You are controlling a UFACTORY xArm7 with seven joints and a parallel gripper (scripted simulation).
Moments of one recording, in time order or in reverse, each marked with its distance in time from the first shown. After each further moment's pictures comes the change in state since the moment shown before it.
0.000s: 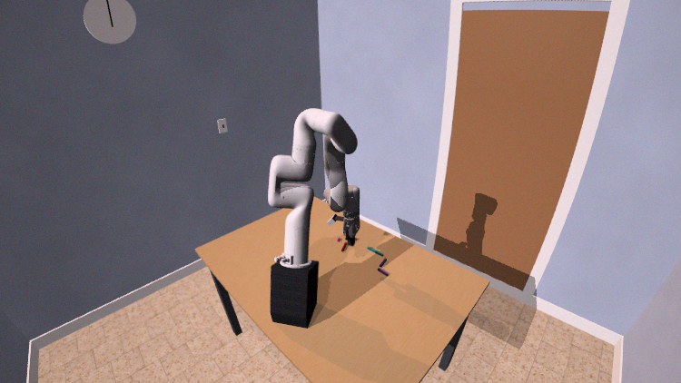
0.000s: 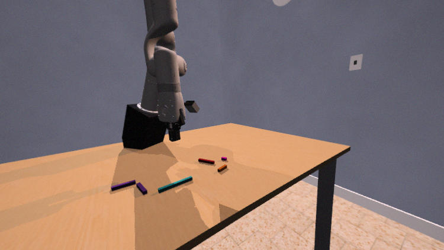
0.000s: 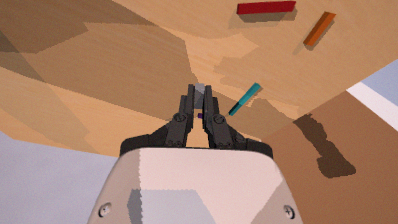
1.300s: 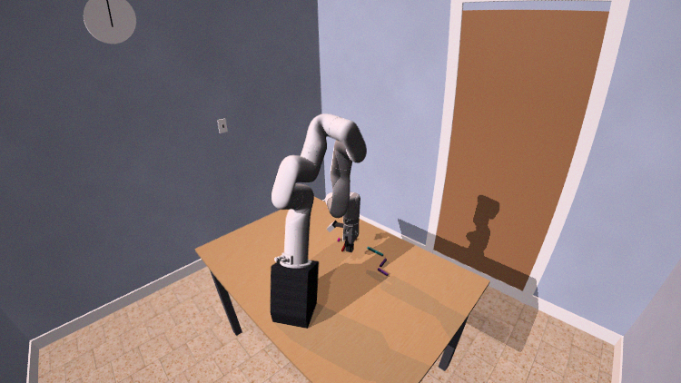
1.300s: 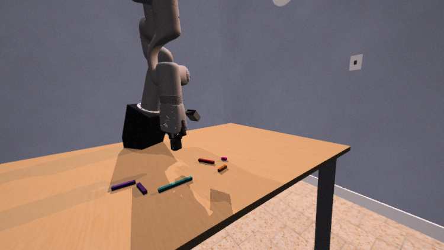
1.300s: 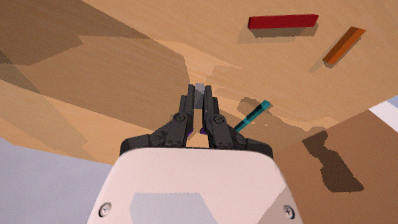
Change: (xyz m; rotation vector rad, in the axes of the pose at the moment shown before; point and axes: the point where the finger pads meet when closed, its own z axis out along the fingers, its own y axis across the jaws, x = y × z) arm 0.006 -0.004 0.038 0.039 0.026 0.002
